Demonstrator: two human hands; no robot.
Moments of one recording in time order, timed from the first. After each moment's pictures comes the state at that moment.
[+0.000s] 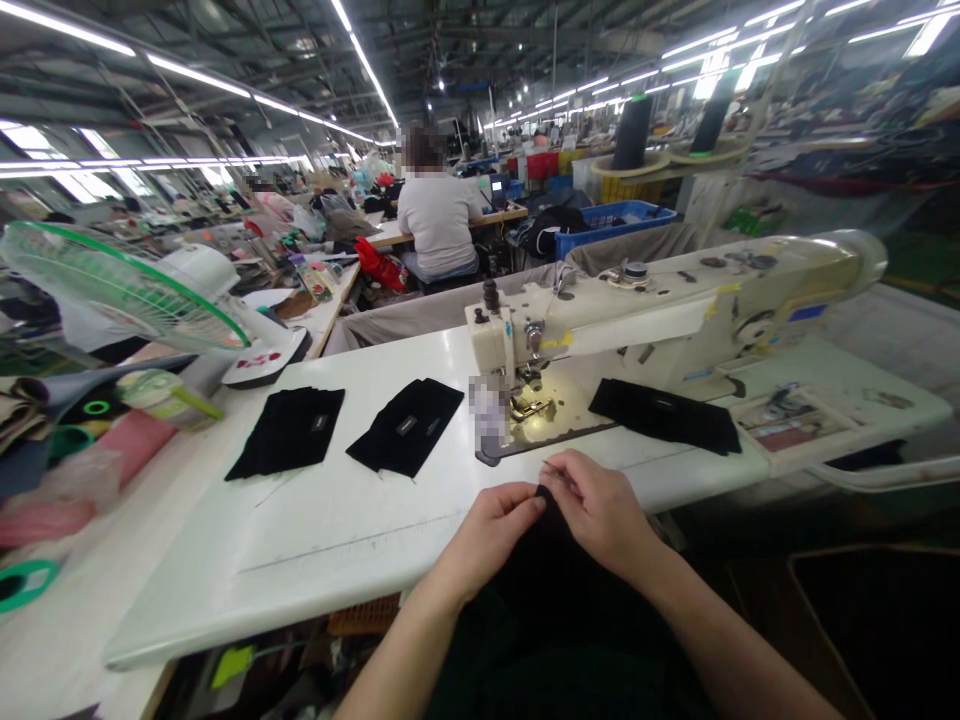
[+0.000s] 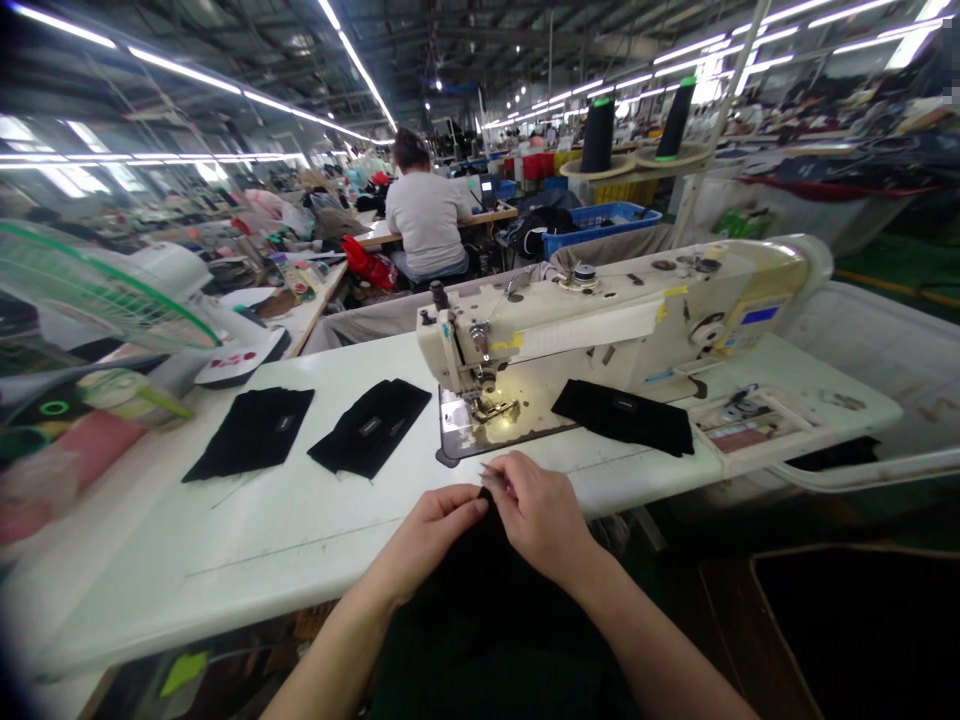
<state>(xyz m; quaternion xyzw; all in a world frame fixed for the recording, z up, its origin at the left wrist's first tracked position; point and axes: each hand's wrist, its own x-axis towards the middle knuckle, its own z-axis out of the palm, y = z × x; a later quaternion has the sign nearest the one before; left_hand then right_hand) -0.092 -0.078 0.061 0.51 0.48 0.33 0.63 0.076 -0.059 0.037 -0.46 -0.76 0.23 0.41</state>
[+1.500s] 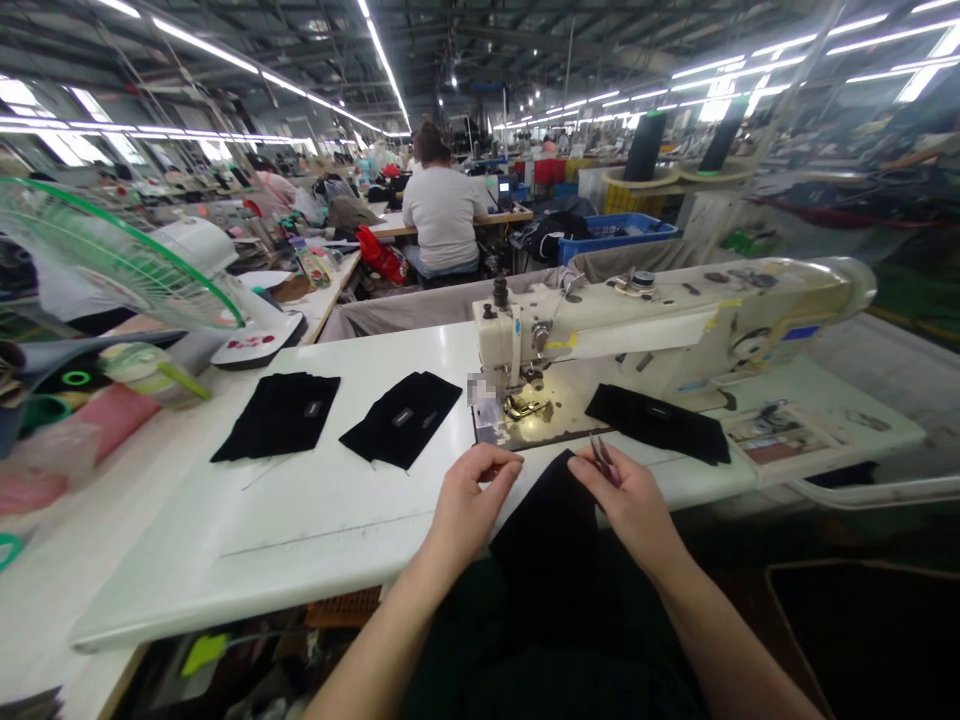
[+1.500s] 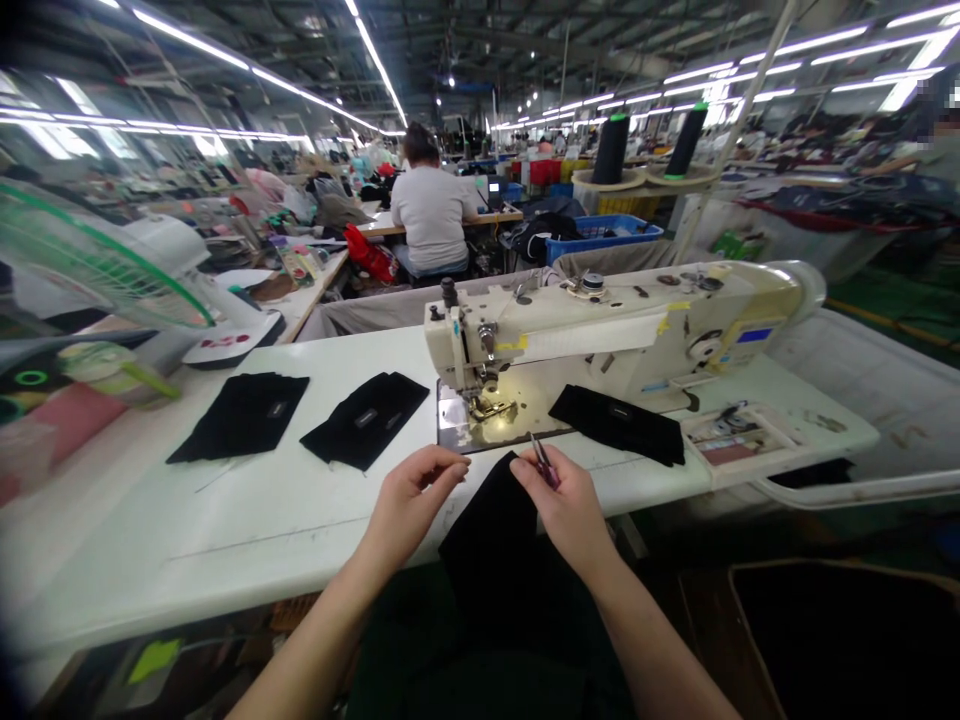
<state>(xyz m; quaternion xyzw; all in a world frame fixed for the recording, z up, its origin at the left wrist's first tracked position) -0.101 -0.061 0.059 0.61 0.56 0.44 0.35 0.096 -0.060 0.054 -0.53 -0.58 0.42 0.45</state>
